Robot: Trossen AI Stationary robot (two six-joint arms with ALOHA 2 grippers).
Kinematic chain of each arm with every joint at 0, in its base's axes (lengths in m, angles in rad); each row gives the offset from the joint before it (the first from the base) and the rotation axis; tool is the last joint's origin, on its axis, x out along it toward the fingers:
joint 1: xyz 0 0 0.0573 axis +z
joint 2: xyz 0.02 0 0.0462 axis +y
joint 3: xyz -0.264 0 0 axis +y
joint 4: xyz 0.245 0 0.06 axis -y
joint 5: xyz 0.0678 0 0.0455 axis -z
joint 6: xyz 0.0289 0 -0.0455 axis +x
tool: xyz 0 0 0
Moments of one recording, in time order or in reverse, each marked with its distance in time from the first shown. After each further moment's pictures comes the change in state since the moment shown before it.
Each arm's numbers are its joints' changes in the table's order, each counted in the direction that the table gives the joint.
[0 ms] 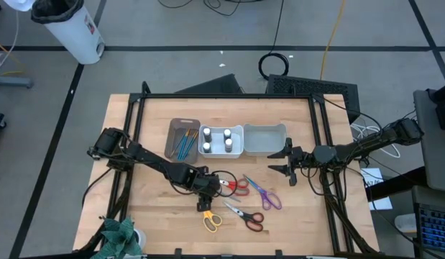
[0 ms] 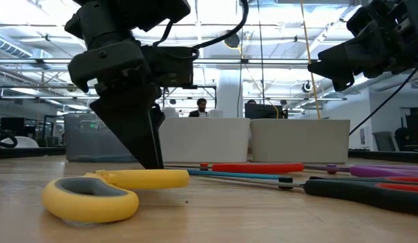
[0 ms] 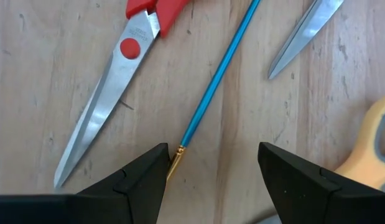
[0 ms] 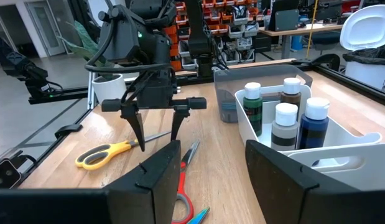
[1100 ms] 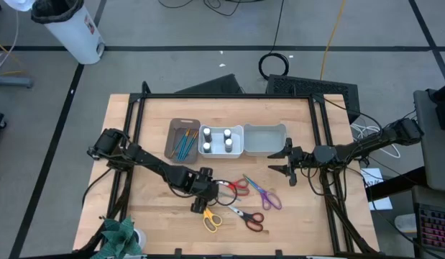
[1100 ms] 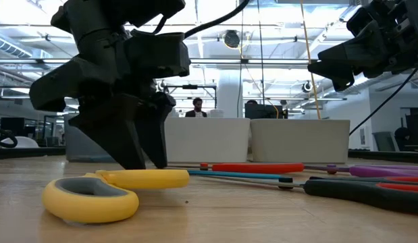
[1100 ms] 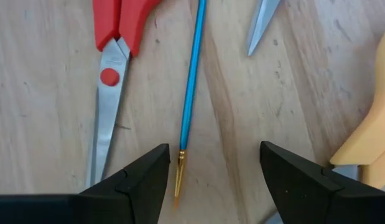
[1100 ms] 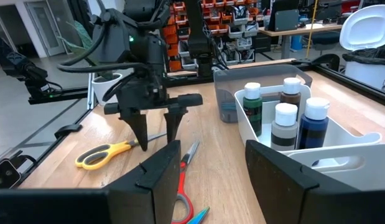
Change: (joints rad) left arm -0.010 0.003 0.000 -0.027 -0.147 0.379; right arm 0.000 0.000 0.000 0.000 0.000 0.000
